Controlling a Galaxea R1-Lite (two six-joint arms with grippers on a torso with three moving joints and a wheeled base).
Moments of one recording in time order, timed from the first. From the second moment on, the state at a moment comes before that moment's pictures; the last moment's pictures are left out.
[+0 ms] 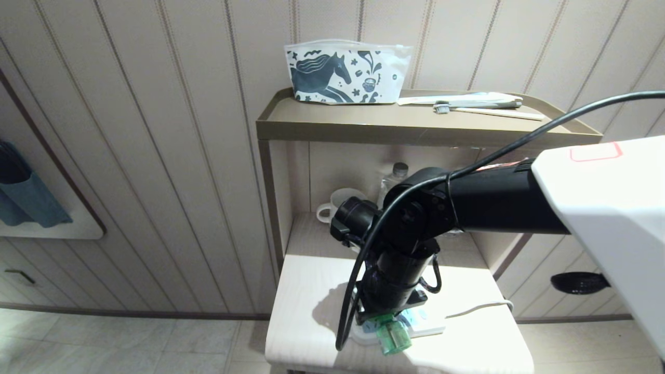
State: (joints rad) left arm 0.00 0.00 -0.04 0.12 0.00 0.00; right arm 0.75 2.15 -1.75 0.93 -0.03 0.50
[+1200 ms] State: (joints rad) left arm 0.00 0.00 -0.04 0.12 0.00 0.00; right arm 0.76 2.18 -1.77 0.93 -0.03 0.51
